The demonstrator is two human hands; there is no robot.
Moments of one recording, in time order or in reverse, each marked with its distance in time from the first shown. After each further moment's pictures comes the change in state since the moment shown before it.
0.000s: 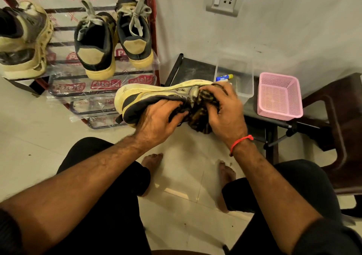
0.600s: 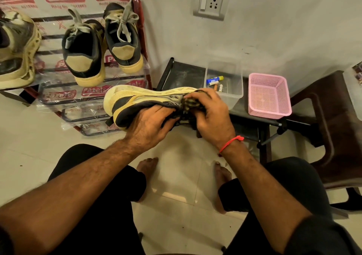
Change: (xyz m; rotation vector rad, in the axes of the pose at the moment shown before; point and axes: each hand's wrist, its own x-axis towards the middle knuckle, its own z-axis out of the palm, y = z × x) left_hand 0.002 0.001 -0.007 0.103 -0.047 0.152; right_hand -0.006 -0.009 -0.004 0.020 -0.057 0.020
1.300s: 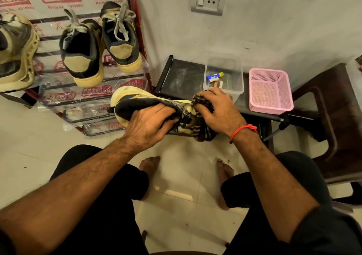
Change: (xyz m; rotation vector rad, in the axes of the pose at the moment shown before) left_hand -0.003 -0.010 0.002 0.015 -0.090 0.102; right_hand 0.013 0.036 -0.009 -0.152 -0.311 0.176
